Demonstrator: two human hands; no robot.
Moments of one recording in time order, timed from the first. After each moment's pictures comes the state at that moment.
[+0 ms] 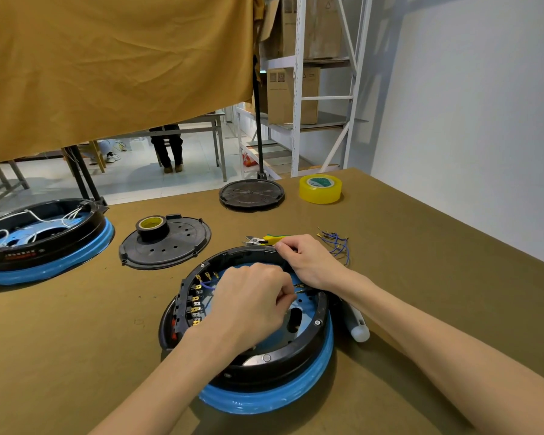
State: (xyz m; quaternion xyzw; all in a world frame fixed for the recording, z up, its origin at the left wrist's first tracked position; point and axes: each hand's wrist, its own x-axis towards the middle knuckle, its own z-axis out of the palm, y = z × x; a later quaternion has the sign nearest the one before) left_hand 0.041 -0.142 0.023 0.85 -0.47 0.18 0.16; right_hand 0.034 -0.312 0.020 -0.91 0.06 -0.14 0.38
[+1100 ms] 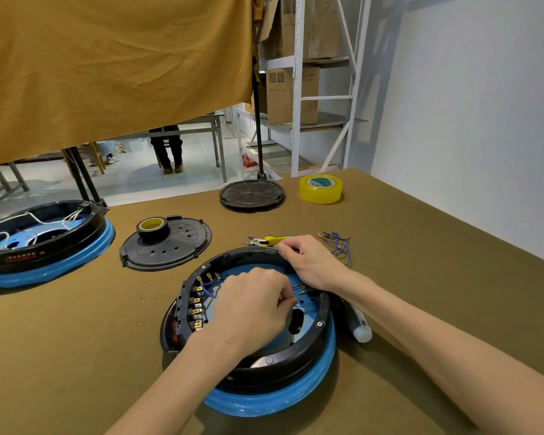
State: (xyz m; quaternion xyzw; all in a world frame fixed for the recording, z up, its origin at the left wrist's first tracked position) left_hand 0.038 -0.141 0.022 0.88 -0.43 0.15 0.15; right_hand 0.033 -0.311 0.020 -0.91 0.06 -0.14 0.38
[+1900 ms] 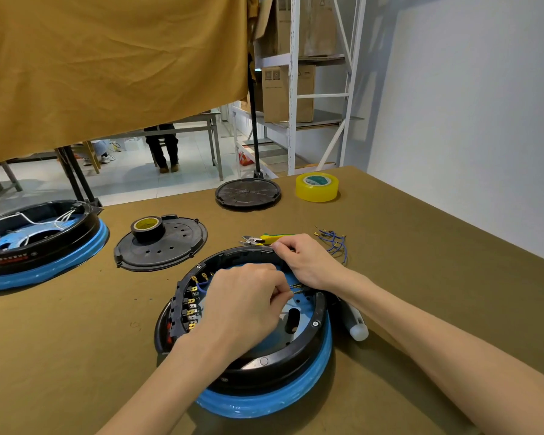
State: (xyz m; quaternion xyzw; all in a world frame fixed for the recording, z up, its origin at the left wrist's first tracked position) left_hand 0.038 -0.140 0.024 0.86 -0.45 0.19 0.16; right_hand 0.032 -0.311 0.020 -0.91 0.05 -0.14 0.38
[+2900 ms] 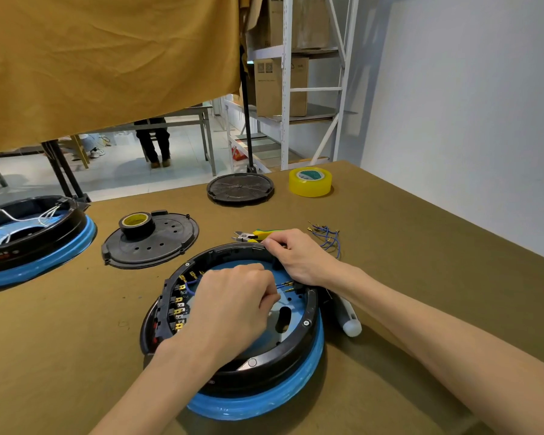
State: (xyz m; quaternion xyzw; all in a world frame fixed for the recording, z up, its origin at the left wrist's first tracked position) left_hand 0.034 -0.133 0.025 0.87 -0.45 0.18 0.11; right_hand 0.036 -0.315 0.017 -0.92 0.03 -0.13 0.38
